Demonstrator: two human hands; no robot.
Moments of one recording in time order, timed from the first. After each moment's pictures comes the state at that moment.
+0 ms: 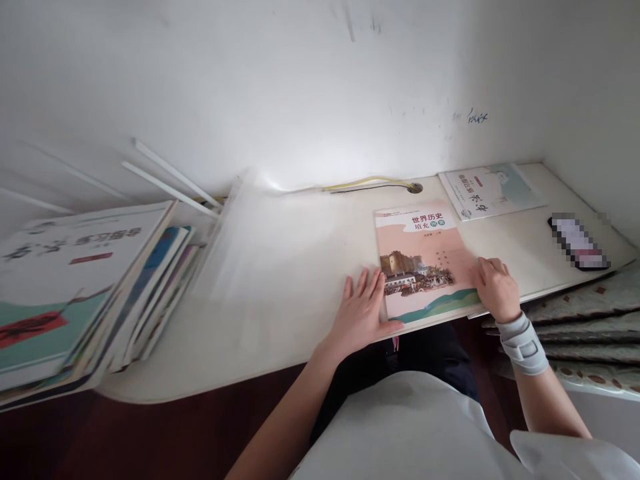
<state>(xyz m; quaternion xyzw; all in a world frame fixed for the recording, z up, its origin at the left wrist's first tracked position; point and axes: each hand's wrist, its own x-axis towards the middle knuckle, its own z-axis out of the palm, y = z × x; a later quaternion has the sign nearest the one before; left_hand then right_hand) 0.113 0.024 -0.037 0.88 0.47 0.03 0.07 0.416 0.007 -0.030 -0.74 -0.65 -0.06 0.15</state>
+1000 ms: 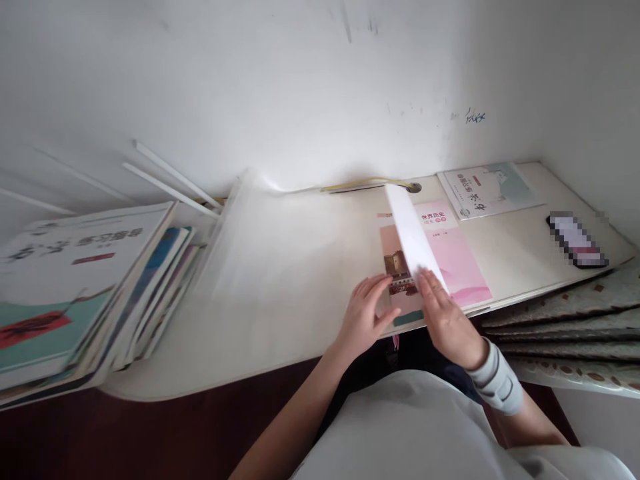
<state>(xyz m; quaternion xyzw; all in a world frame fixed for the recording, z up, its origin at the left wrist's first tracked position) 0.125 0.014 -0.020 0.81 0.45 0.27 0.25 0.324 -0.033 -0.012 -0.50 -0.81 0.10 0.30</state>
